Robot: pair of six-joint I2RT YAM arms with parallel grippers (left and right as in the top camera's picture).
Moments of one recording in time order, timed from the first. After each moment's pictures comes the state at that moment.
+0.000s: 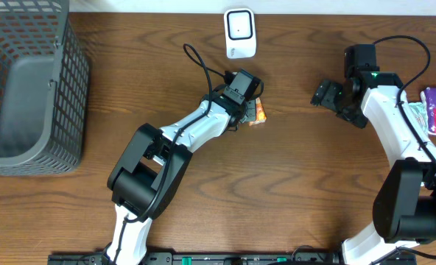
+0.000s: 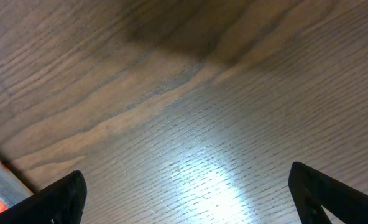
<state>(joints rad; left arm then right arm) -0.62 2.11 1.42 -0.33 -0.01 -0.61 -0.01 1.79 1.35 -0.83 0.05 0.51</state>
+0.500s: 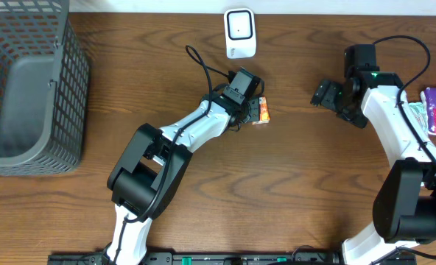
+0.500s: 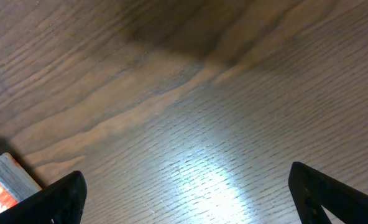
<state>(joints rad) -0.62 2.11 1.42 -0.31 0.08 -0.61 -0.01 1.79 1.35 -0.83 0.05 0.51</state>
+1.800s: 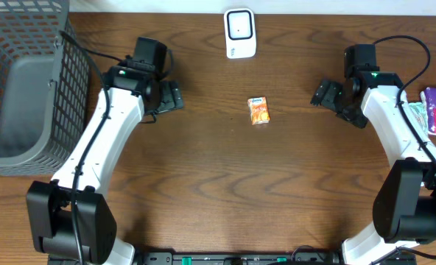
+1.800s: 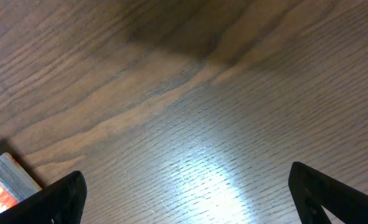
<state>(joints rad) -0.21 1.69 1.42 -0.97 -0.12 -0.48 -0.01 1.79 1.35 -0.83 0.05 0.51</state>
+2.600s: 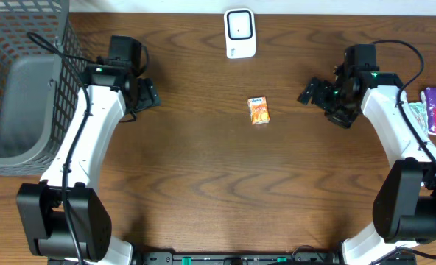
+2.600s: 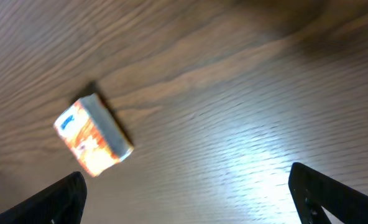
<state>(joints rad) -0.09 1.69 1.42 -1.00 -0.22 -0.49 -0.01 1.79 1.35 -0.83 -0.28 0.51</state>
